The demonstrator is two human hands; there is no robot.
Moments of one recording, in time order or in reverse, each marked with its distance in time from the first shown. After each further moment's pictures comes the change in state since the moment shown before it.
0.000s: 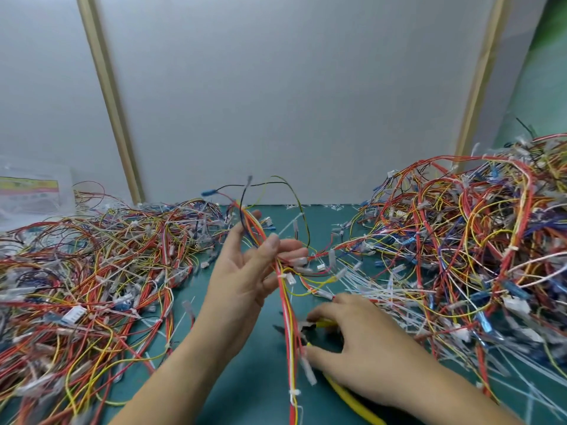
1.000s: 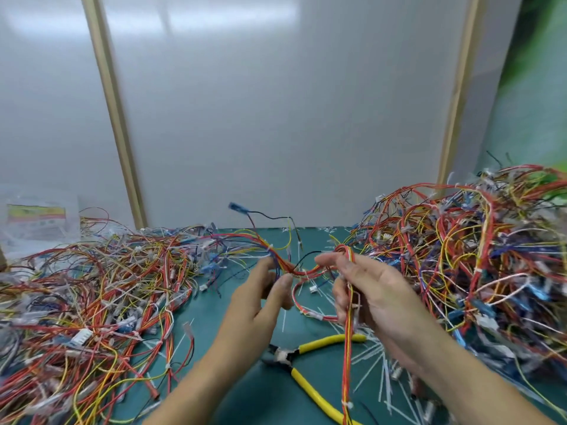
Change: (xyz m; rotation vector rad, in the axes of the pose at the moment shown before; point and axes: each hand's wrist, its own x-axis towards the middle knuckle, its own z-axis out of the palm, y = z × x) left_hand -0.007 -0.015 -0.001 0.845 -0.131 0.291; right_hand 0.001 0.002 -0.055 1.294 0.205 -0.101
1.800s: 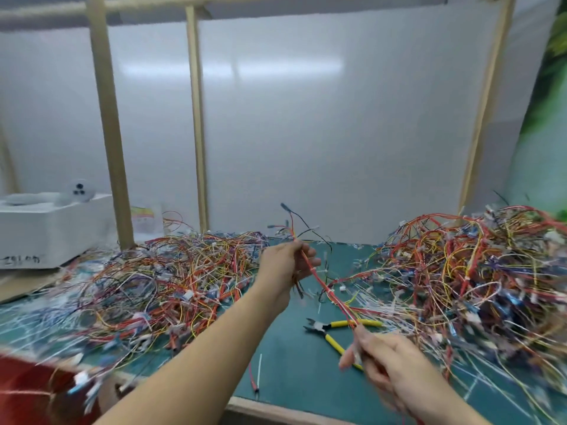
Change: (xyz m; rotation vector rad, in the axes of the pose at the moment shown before) left_hand 0.009 0.086 -0.047 -0.646 0.300 -0.580; right_hand -0.118 -0.011 0.043 -0.218 -0.181 0.223
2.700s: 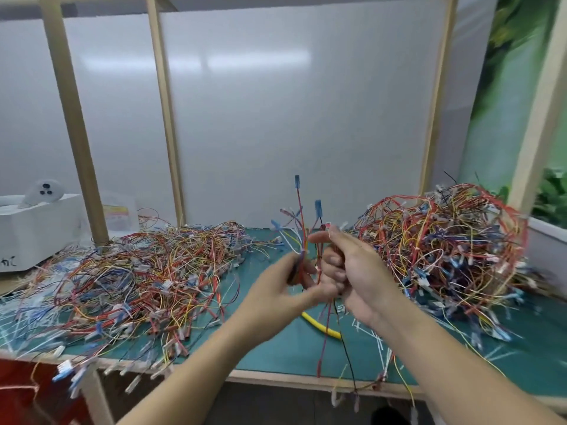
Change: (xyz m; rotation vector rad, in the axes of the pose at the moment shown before) left_hand -0.106 -0.012 -0.001 0.723 -0.433 0.411; right_hand 0.013 -0.069 0.005 0.531 0.195 -0.210
